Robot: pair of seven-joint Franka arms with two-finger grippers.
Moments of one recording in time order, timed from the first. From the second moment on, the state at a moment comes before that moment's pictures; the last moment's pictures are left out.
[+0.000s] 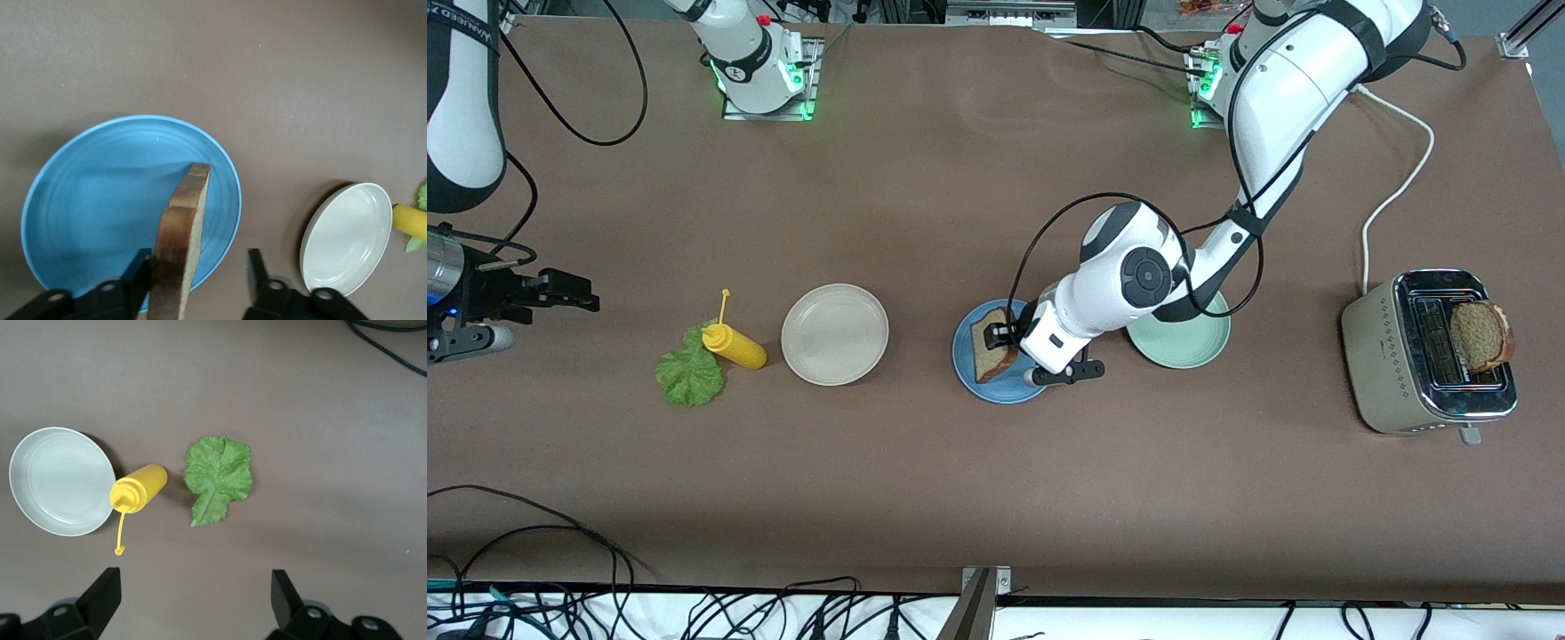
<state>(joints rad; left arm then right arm) -0.14 0.84 -0.59 -1.43 -0.02 2.40 -0.73 0.05 0.31 -0.17 -1.50 0.09 1.73 -0.32</state>
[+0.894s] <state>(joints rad) -0.09 0.62 -0.53 -1.40 0.04 2.13 -0.72 0.05 0.46 -0.17 -1.50 0.17 1.87 -0.32</state>
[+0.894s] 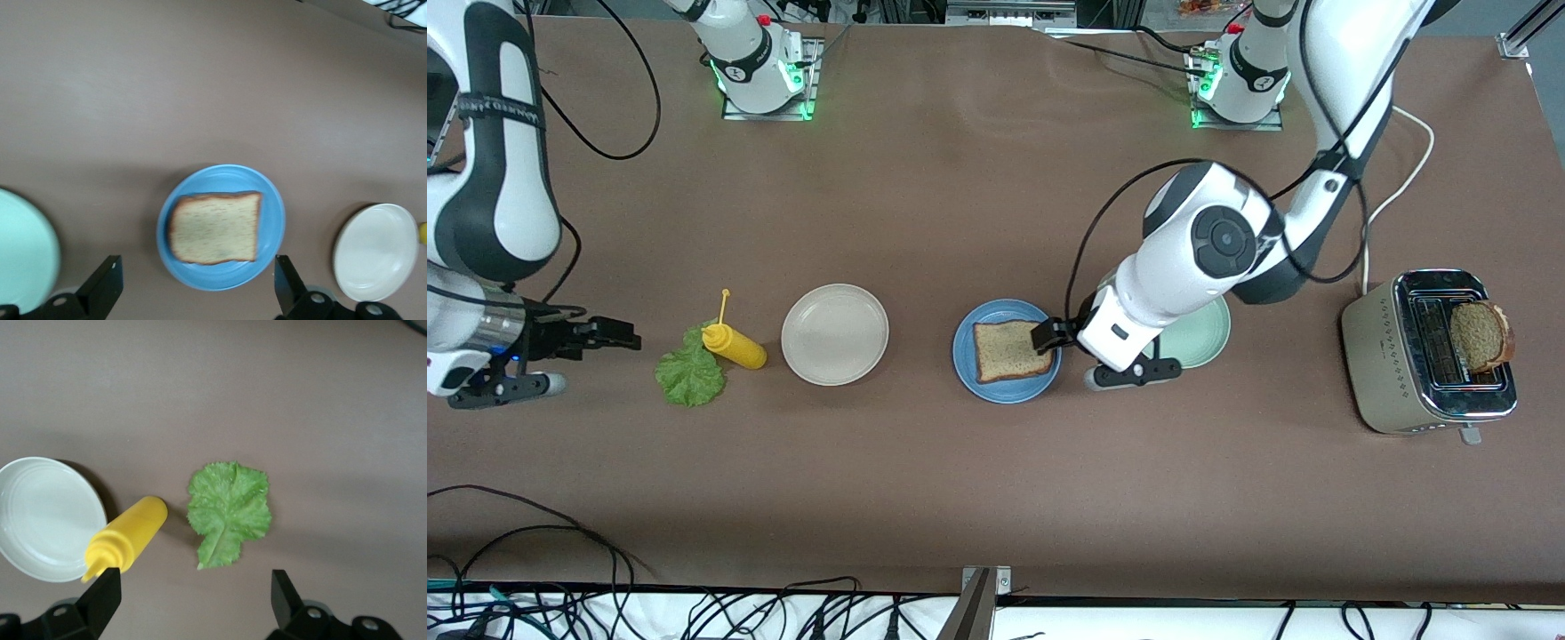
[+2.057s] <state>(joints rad) 0.00 0.23 -0.29 -1.40 0.04 1.56 -0.36 0.05 0.67 -0.17 -1.50 0.21 2.11 -0.38</state>
